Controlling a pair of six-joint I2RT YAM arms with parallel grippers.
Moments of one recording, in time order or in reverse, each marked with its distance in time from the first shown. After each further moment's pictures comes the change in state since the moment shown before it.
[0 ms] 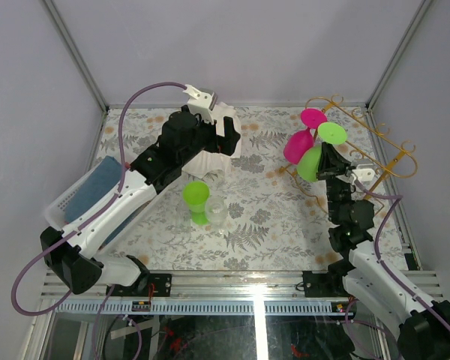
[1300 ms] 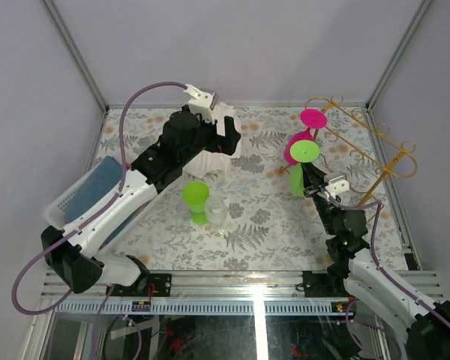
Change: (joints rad) left arm 0.000 0.012 0.010 0.000 -0.001 -0.006; right arm 0.121 -0.072 -0.109 -0.068 -0.146 -0.183
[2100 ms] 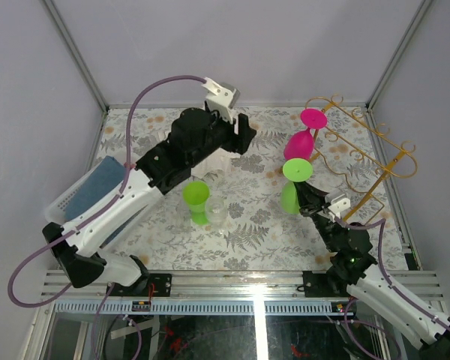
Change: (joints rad) left arm -0.197 0.031 0.179 -0.047 -0.050 0.084; right arm 0.203 -0.286 -0.075 -0.239 0.045 0.082
